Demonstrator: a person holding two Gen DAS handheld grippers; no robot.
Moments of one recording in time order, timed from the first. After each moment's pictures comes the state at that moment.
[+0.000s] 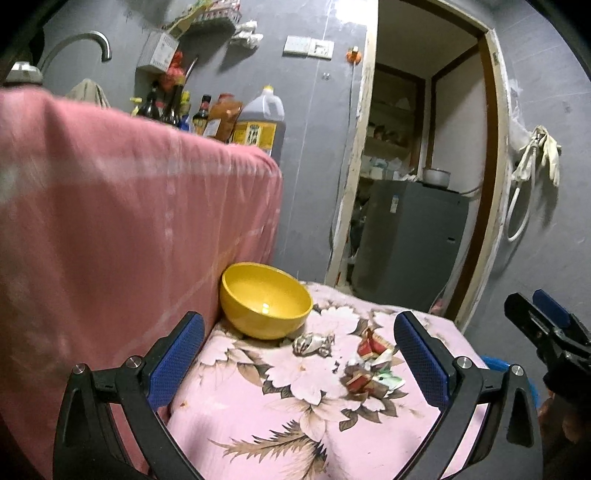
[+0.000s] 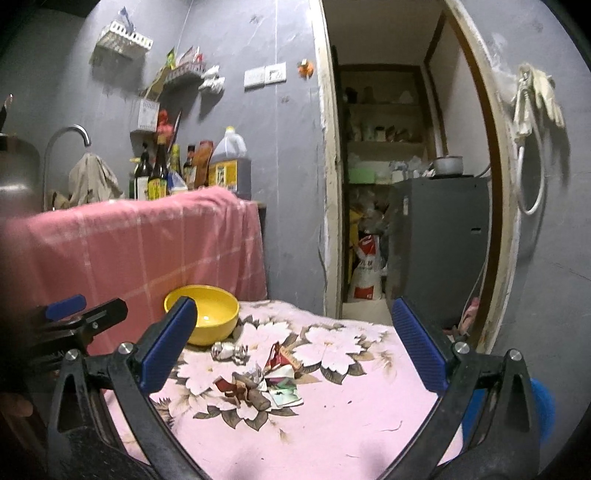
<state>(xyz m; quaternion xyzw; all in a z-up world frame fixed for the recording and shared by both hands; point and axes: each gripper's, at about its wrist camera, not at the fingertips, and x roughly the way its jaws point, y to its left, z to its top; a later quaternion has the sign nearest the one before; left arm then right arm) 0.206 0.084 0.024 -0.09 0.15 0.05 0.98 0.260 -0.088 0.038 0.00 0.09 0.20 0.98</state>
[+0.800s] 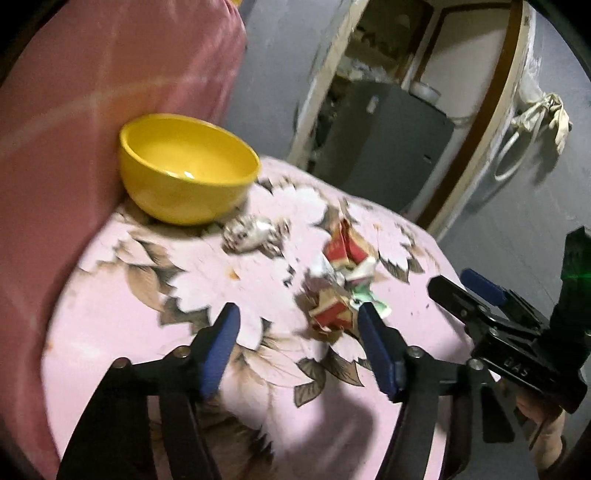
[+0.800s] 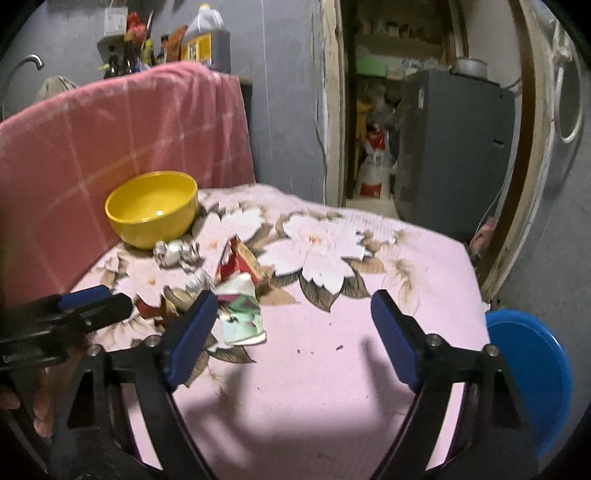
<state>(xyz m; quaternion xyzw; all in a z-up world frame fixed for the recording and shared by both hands) 0.301 0.066 -0.052 -0.16 0.35 -0.06 0.92 0.367 -0.085 -0.044 -0.05 0.30 0.21 0.93</state>
